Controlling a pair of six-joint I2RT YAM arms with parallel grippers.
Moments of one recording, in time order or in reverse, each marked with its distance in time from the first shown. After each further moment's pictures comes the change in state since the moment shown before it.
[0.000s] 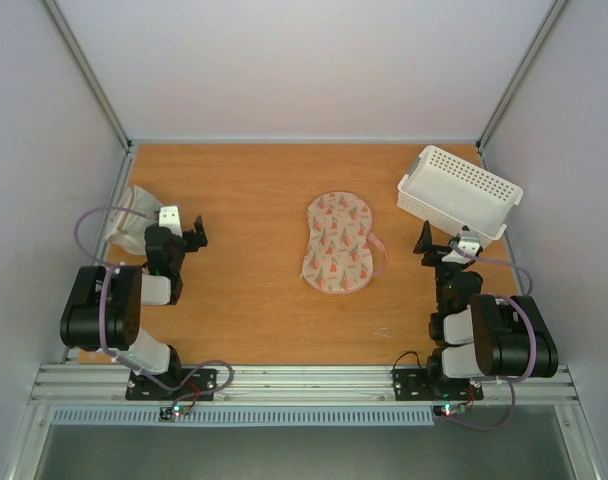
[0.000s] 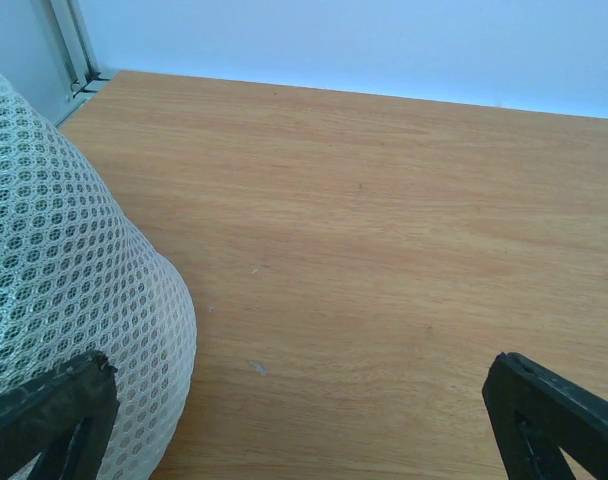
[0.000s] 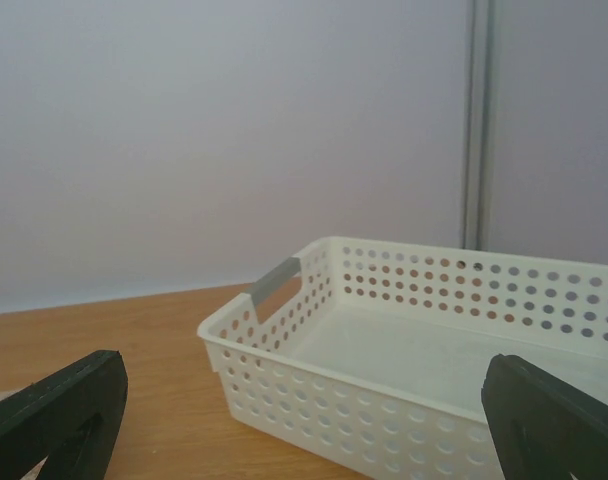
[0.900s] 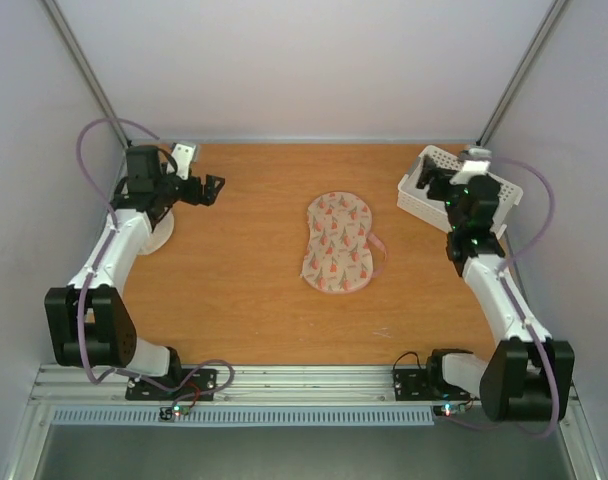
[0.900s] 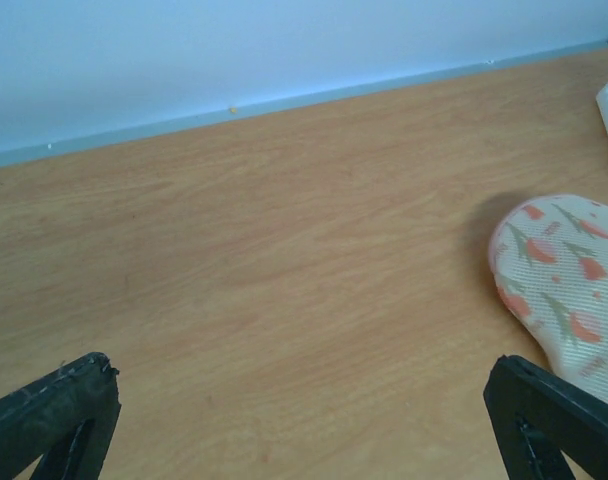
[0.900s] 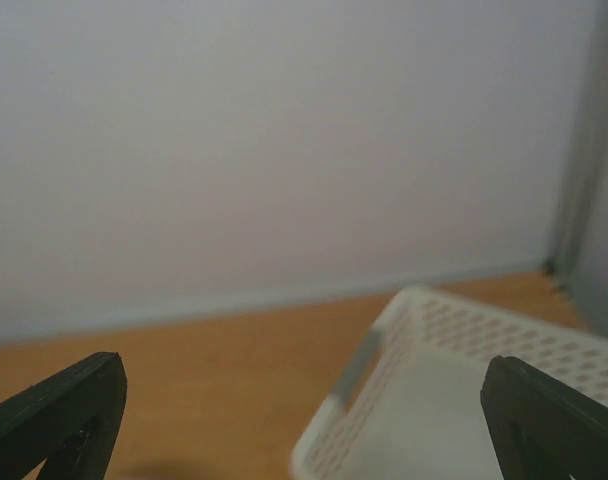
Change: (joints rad) left arm -0.005 -0.108 0.752 -1.123 0.504 0.213; right arm 0.009 -0.264 0.766 -1.205 -0.024 0.092
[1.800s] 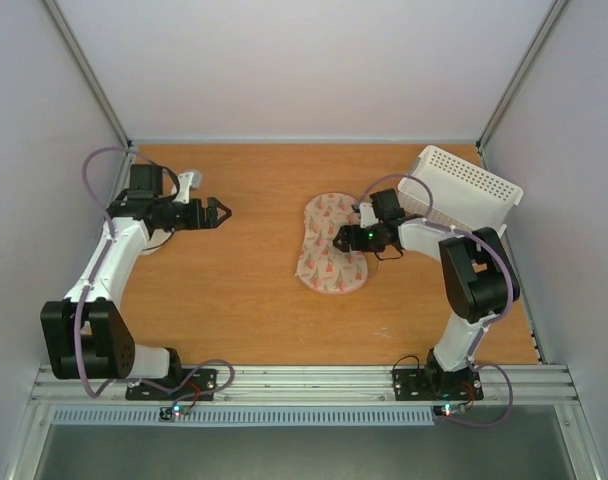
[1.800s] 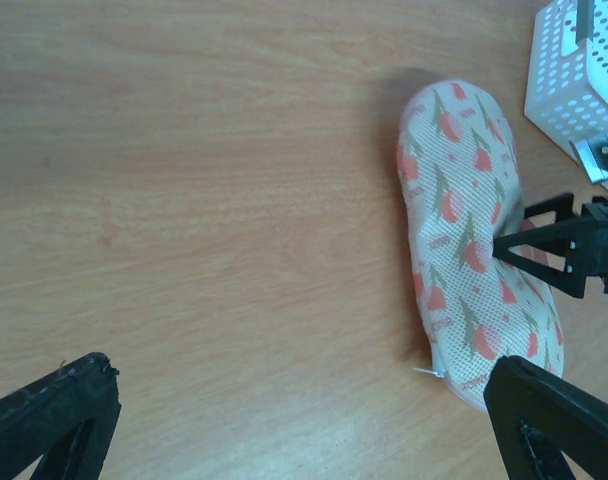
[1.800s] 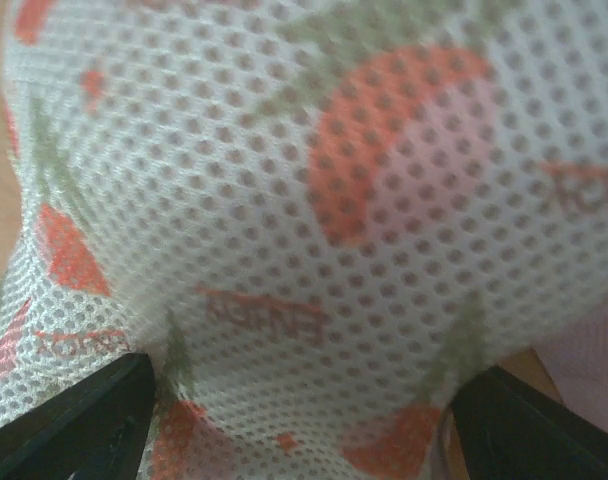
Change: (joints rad) left arm 0.000 -0.066 0.025 -0.460 0.133 -0.196; right arm 0.341 0.620 0.177 -0.553 -0.397 0.064
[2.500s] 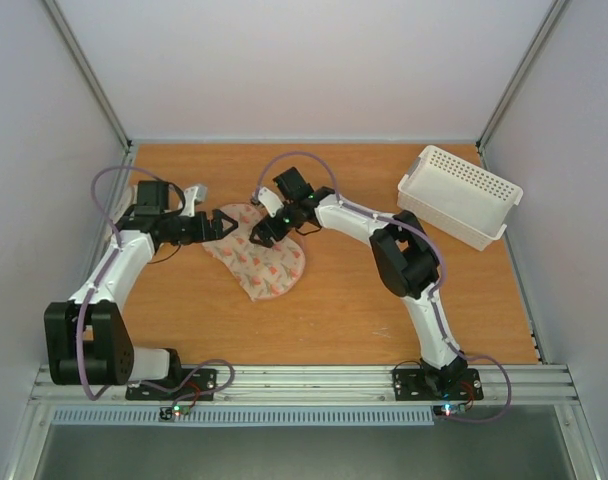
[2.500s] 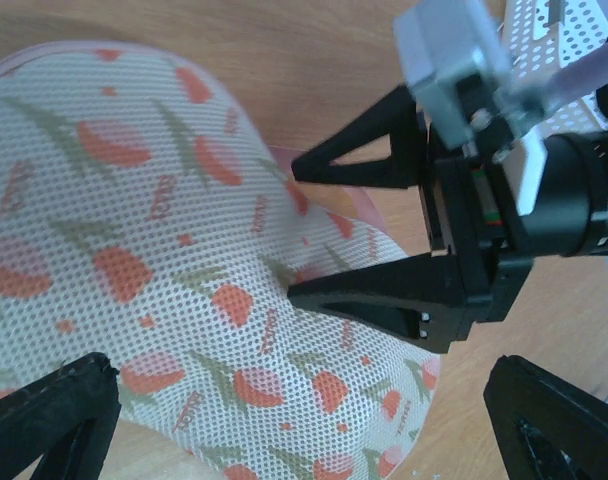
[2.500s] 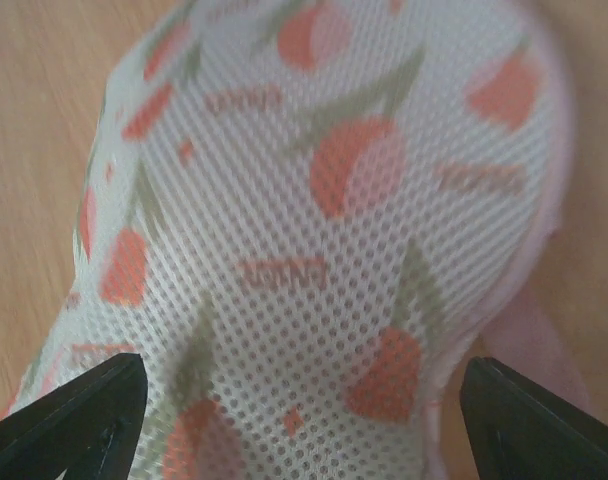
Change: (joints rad) left arm -0.016 -0.025 -0.180 0.140 0.087 -0.096; right arm 0.386 0.479 0.755 -0.212 -0.066 -0.365
